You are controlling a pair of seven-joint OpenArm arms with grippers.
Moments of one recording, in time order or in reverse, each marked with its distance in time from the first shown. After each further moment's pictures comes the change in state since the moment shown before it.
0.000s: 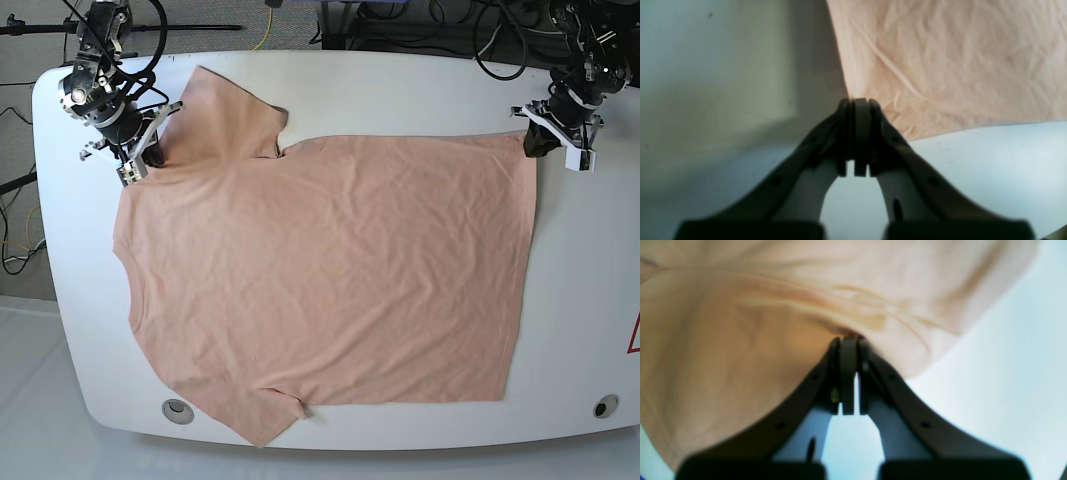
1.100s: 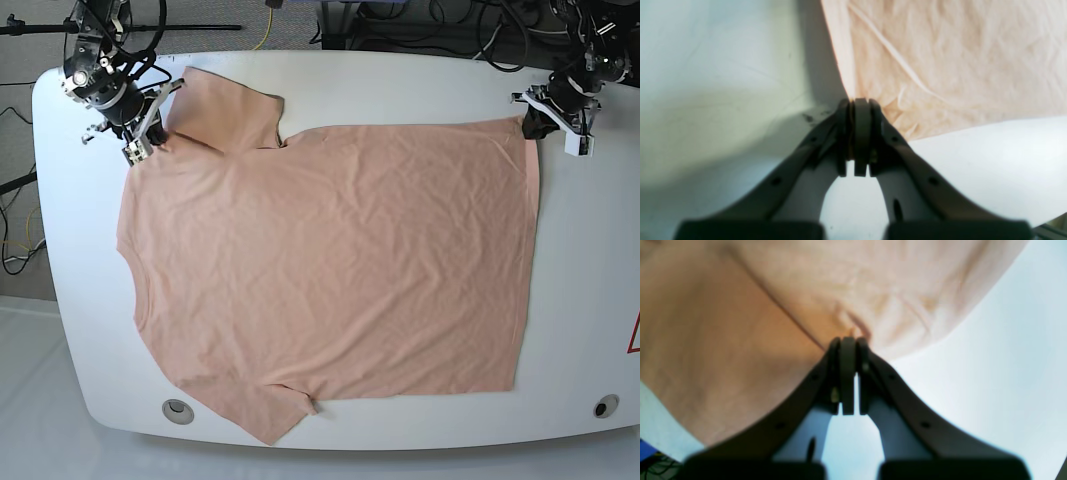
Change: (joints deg) left arm 2.4 -0.5 -0.4 -3.2 -0.8 -0.2 -0.1; right arm -5.0 0.2 -0.5 2.7 -1.3 0.3 -0.5
